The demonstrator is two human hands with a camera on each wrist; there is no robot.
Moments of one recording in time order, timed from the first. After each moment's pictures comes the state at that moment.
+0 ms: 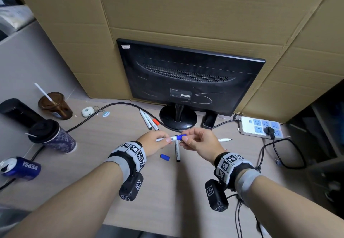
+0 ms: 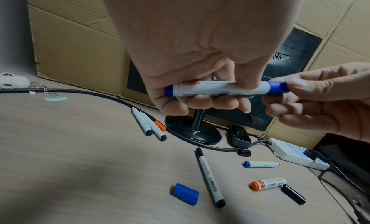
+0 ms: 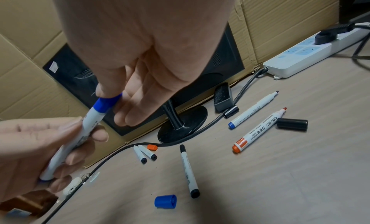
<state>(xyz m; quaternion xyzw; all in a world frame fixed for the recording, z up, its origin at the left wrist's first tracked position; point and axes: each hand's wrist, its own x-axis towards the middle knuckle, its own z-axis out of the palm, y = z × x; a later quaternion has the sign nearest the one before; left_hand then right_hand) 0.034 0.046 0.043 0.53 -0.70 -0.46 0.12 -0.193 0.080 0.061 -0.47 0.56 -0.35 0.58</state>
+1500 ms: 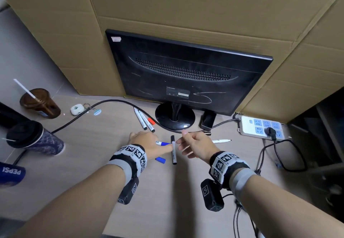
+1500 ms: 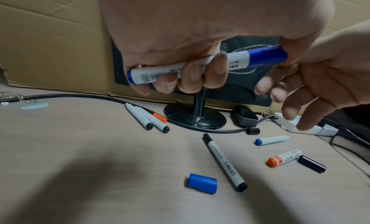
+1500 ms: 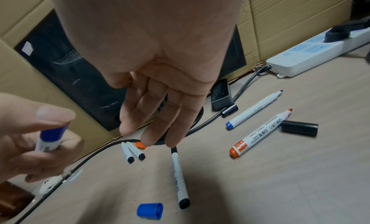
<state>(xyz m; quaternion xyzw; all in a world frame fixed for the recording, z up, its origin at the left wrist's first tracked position) 0.008 0.029 0.033 0.66 -0.70 -0.23 -0.12 -0.196 0.049 0.033 -0.46 0.63 -0.23 0.58</state>
